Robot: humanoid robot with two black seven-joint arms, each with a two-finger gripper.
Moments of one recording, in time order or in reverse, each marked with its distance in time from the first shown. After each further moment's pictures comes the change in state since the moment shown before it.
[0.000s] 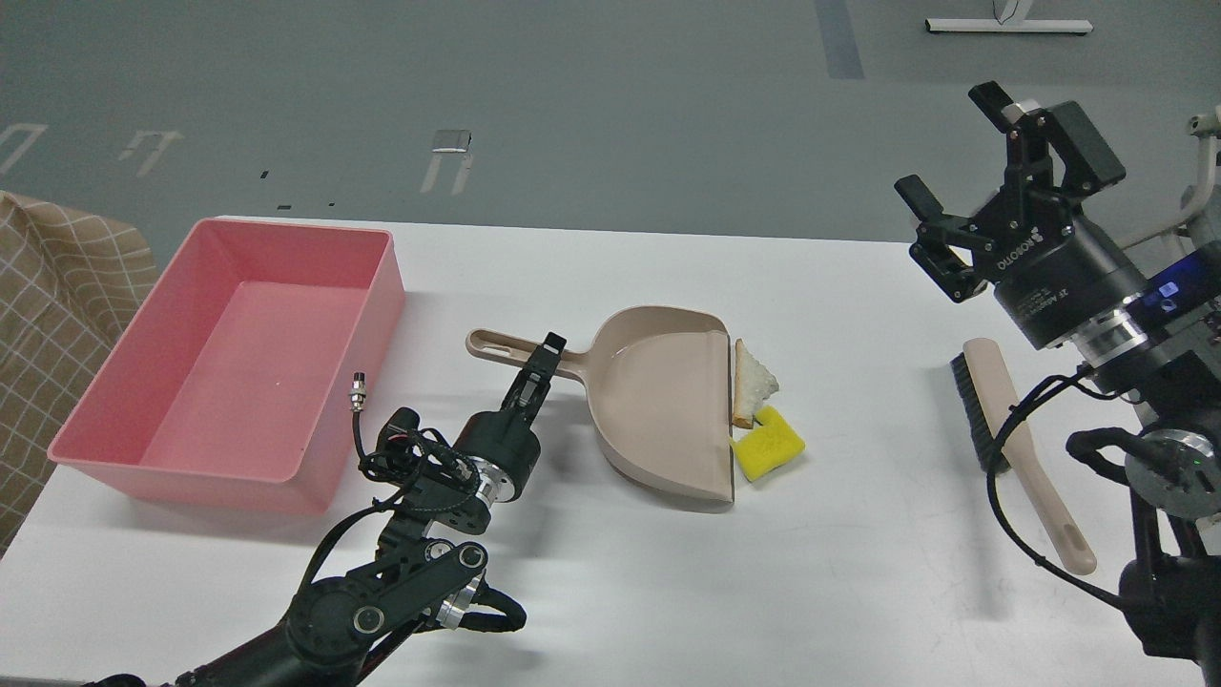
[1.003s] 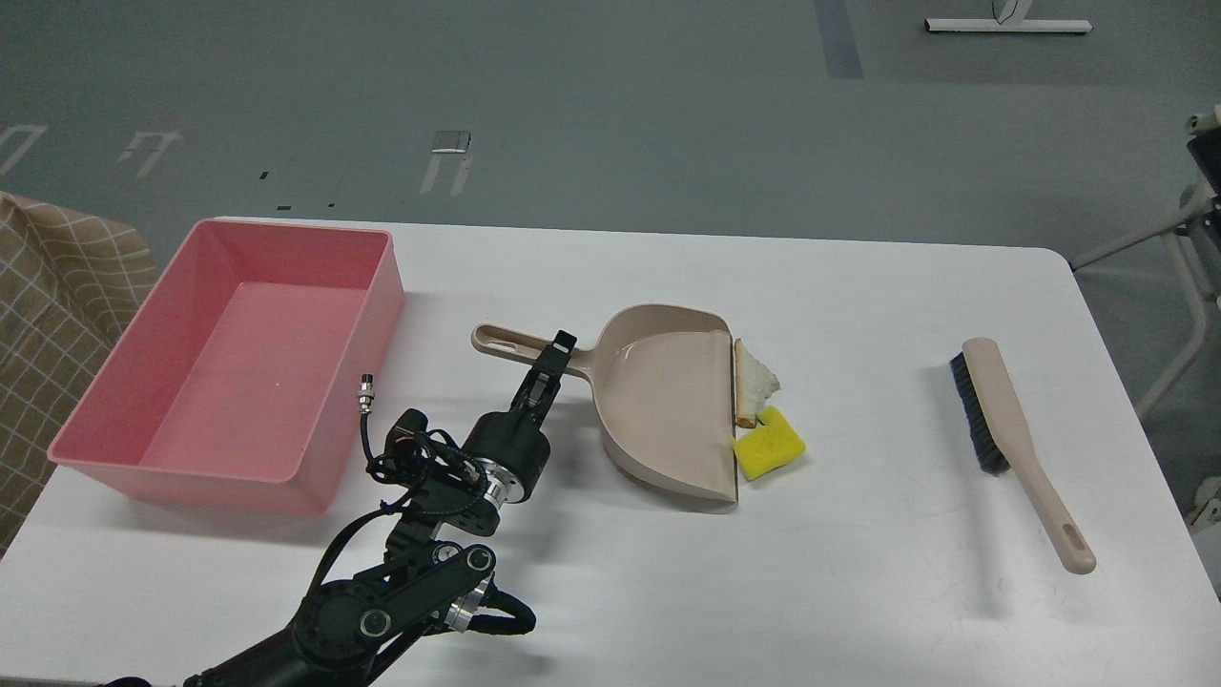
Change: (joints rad) left arm 0.003 -0.013 0.000 -0.012 0.002 0.000 -0.013; right arm -0.277 -0.283 0.229 0.128 -0.276 0.000 0.494
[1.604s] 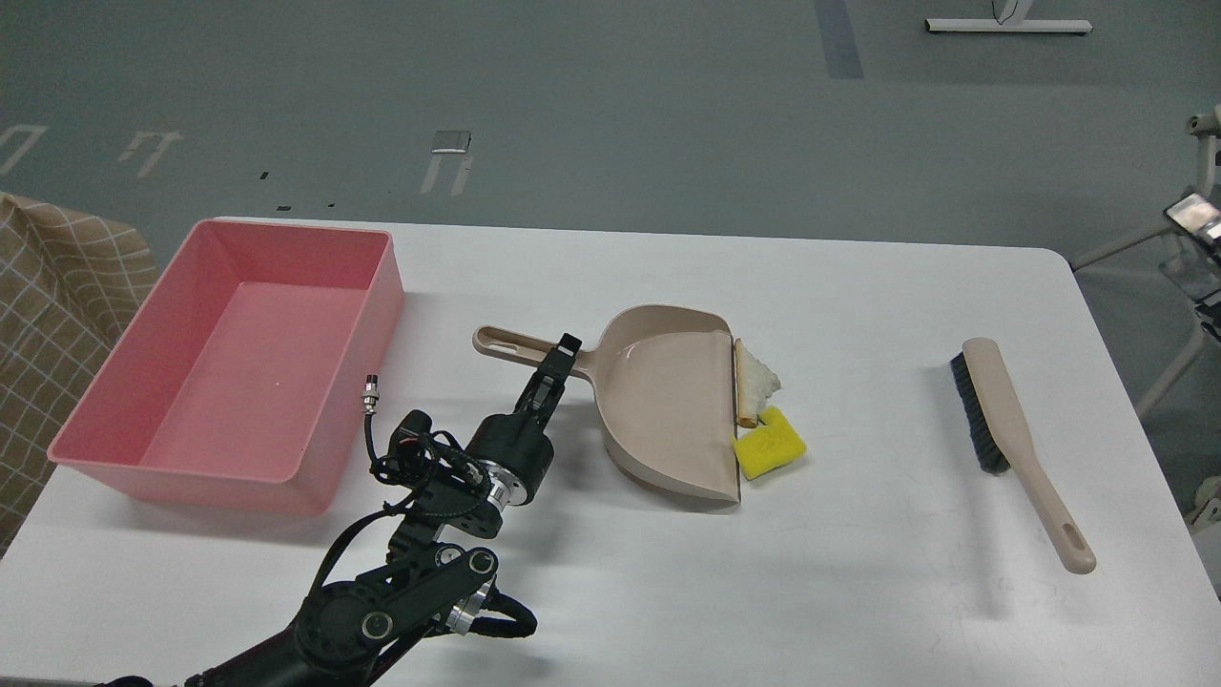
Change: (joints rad) left arm -0.003 0.001 0.014 -0.001 0.002 0.000 0.001; right arm -0.107 -0.171 -0.051 -0.021 -0.273 0.000 -0.218
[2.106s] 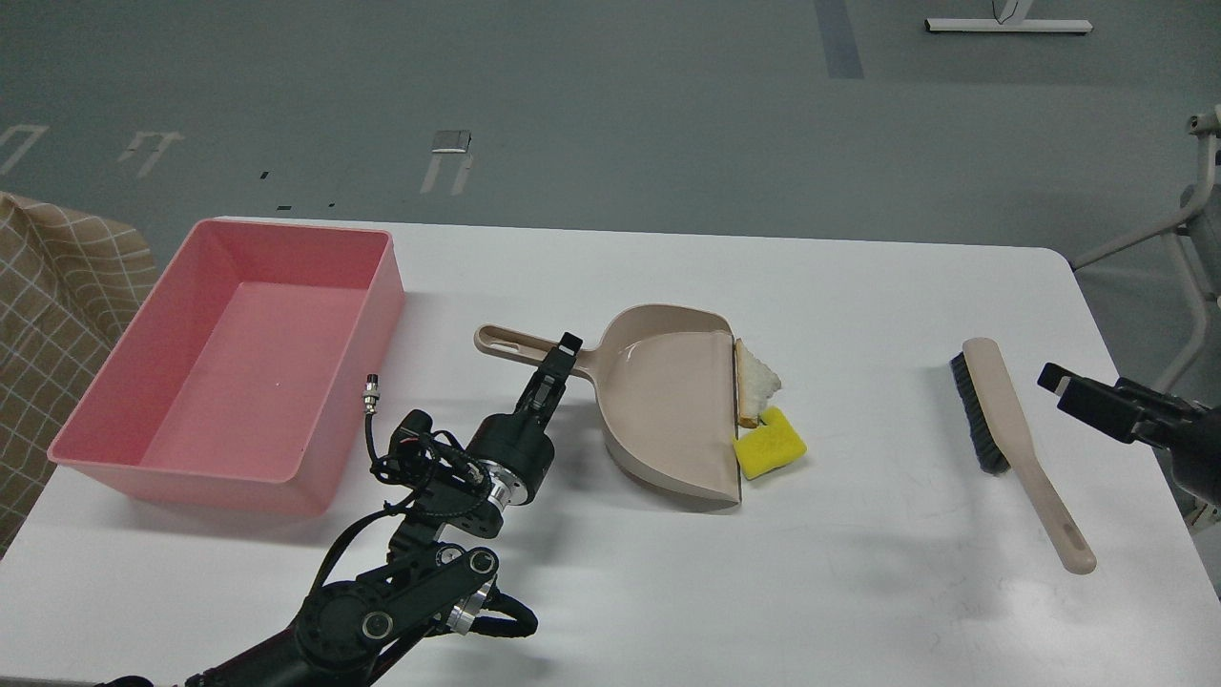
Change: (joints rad) left arm 0.000 -0.003 0.000 -0.002 0.001 0.000 0.000; right arm 0.056 -0.102 -0.291 -0.065 -0.417 0.000 -0.028
